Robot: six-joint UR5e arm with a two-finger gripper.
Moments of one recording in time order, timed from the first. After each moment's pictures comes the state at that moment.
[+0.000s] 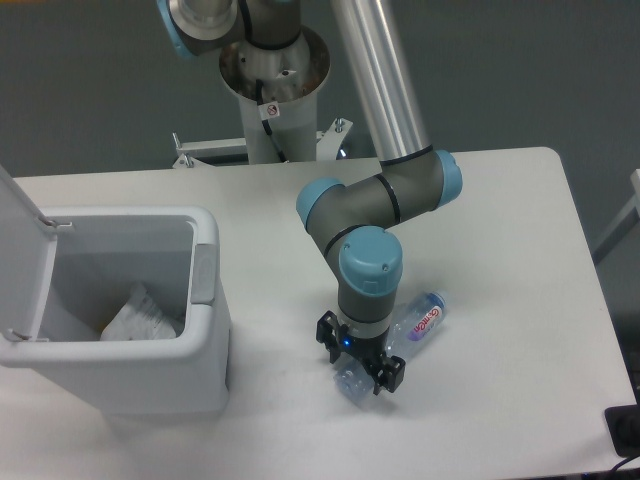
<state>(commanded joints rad) 2.41 -2.18 -1.65 -0.69 1.48 1.11</state>
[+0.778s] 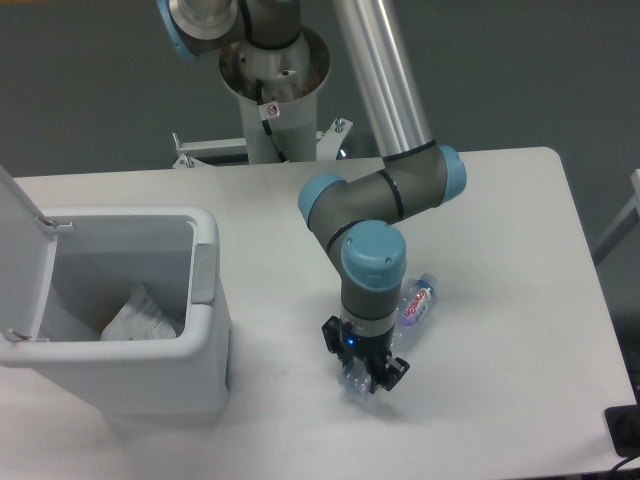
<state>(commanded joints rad) 2.43 -2.09 -1.58 -0.69 1.45 1.03</state>
